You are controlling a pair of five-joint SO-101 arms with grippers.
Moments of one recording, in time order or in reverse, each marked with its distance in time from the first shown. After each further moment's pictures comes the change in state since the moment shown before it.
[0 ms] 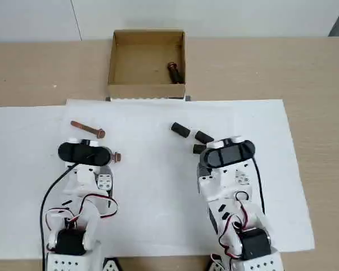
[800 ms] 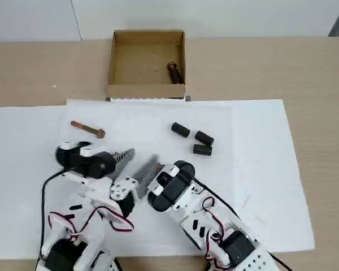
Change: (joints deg) left arm 22.7 0.0 -17.8 0.0 20.6; right arm -25.0 -0.2 8.0 -15.2 15.5
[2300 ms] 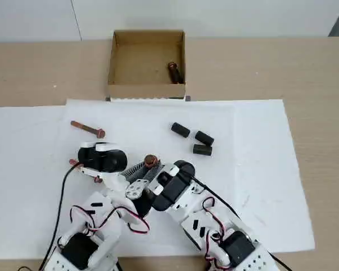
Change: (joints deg) left arm 10.1 0.0 11.5 -7.3 14.9; right arm -0.5 0.0 0.0 0.1 0.0
